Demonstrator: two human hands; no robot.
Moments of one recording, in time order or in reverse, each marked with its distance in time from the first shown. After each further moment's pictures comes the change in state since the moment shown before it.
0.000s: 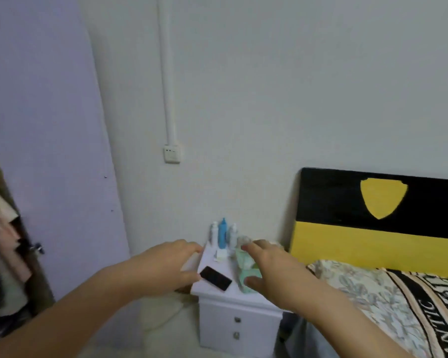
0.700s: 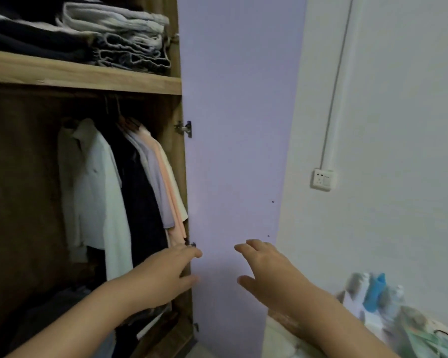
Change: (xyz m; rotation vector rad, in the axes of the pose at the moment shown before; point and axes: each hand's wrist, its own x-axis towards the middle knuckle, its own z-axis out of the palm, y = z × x) left_hand -0.137 -0.306 -0.032 -0.158 0.269 -0.476; right_hand 0.207 -0.300 0.042 0.065 -0.016 -0.542
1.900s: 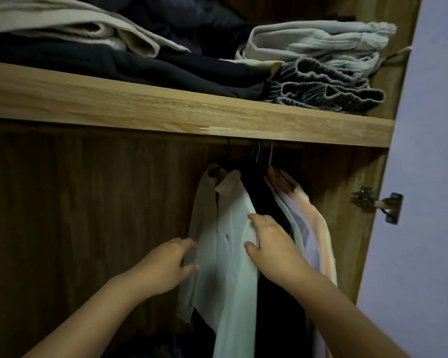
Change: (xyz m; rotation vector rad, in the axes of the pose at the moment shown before) left_hand 0.079 -0.328 -0.169 0.011 0.395 -0.542; right_hand 0.425 -0.200 -0.005 0.301 0.229 -0.444
